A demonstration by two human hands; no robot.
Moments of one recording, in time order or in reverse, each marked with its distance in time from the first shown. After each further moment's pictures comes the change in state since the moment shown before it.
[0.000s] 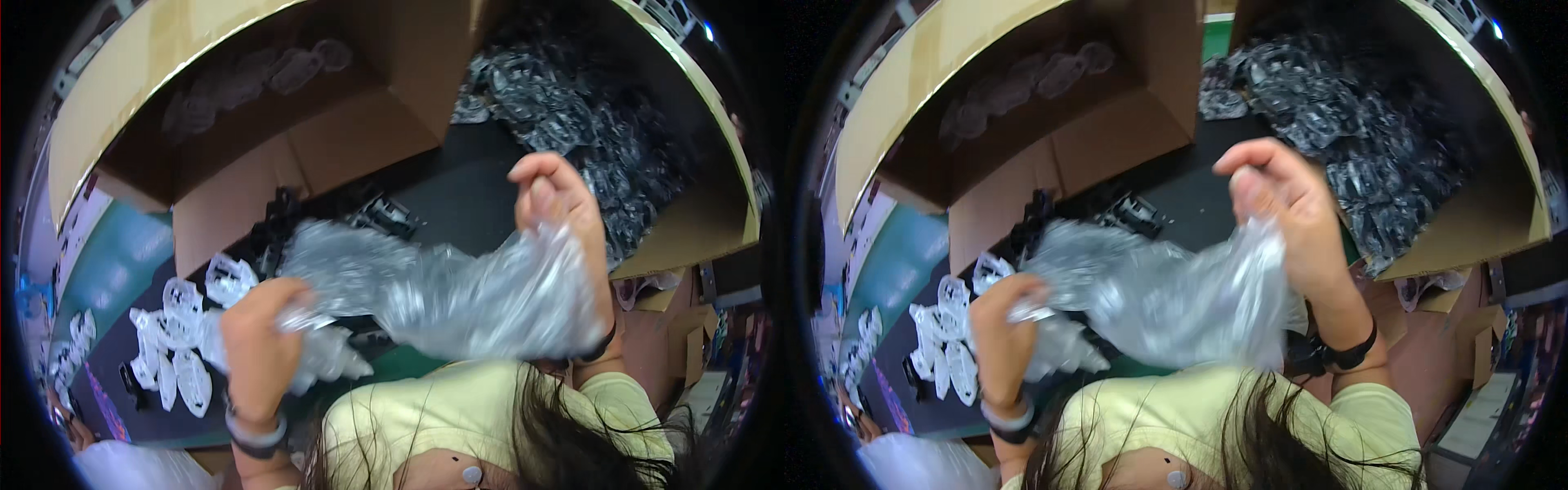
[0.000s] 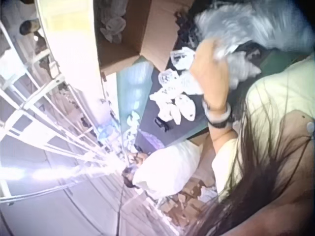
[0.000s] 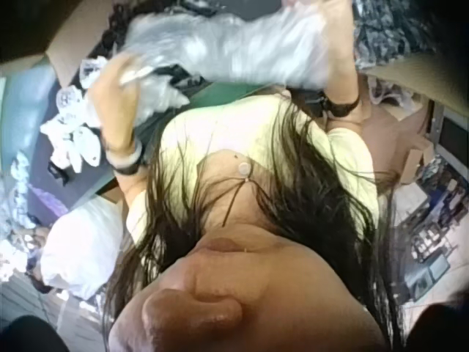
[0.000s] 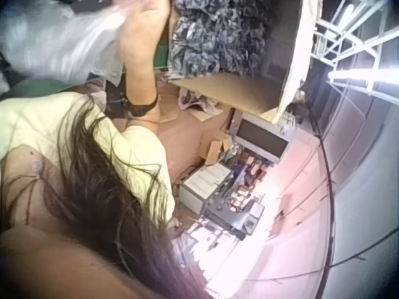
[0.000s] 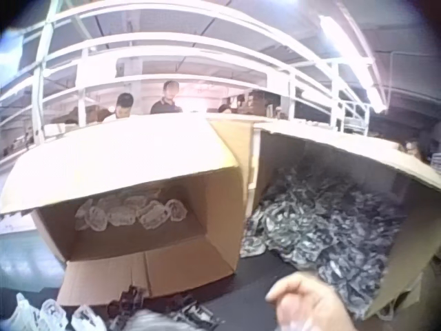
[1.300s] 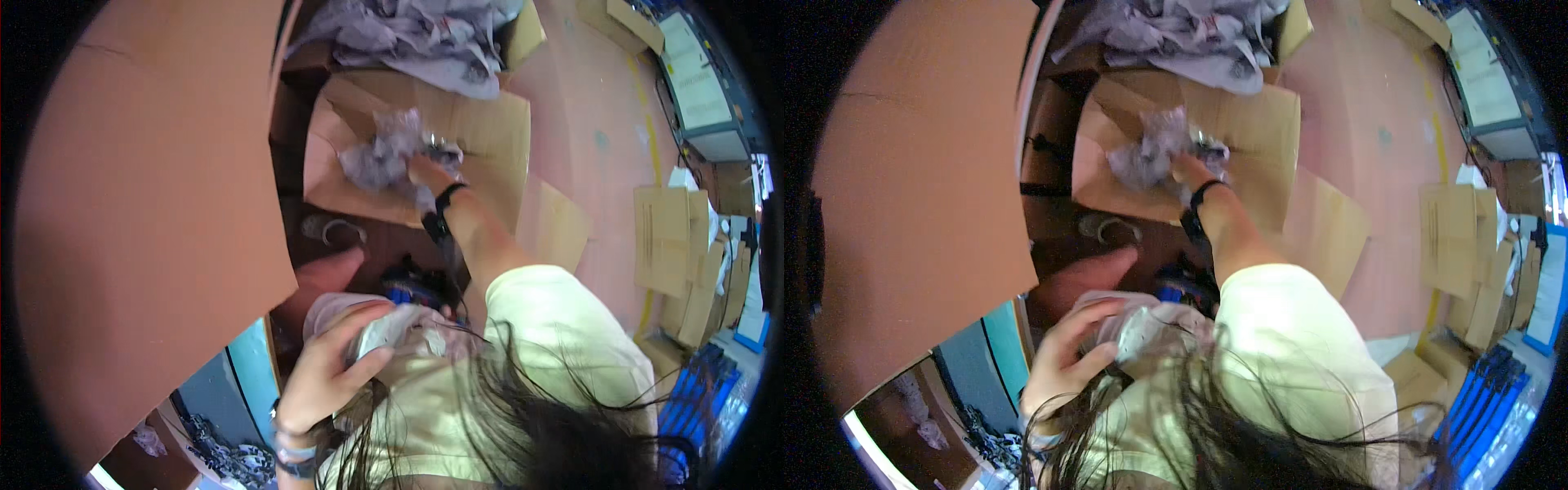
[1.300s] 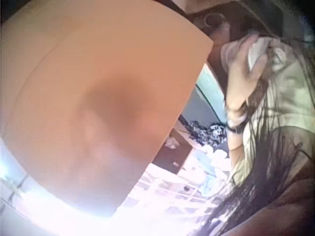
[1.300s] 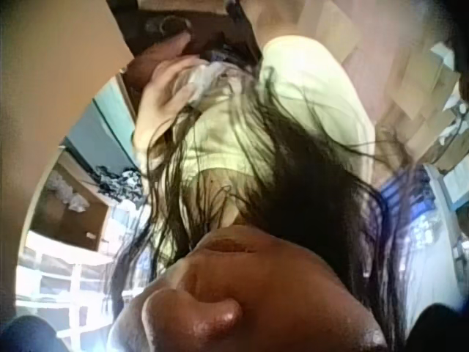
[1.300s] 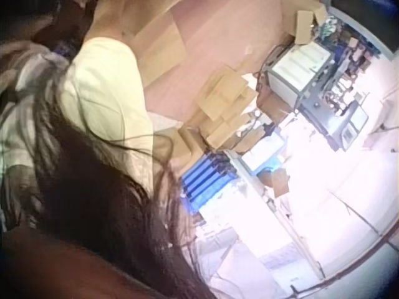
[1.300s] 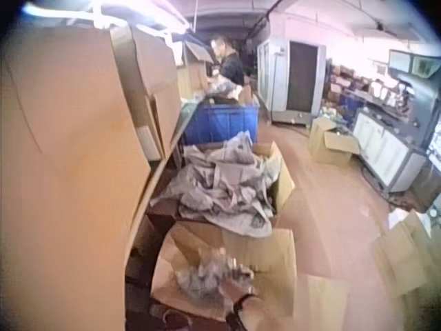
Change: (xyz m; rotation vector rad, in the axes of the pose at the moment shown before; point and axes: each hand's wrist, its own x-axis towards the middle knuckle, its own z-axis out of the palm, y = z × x) left_hand 0.016 0.245 0.301 -0.492 -1.530 0.196; right_hand -0.252 0.346 -0.391 -1.521 0.429 0.997
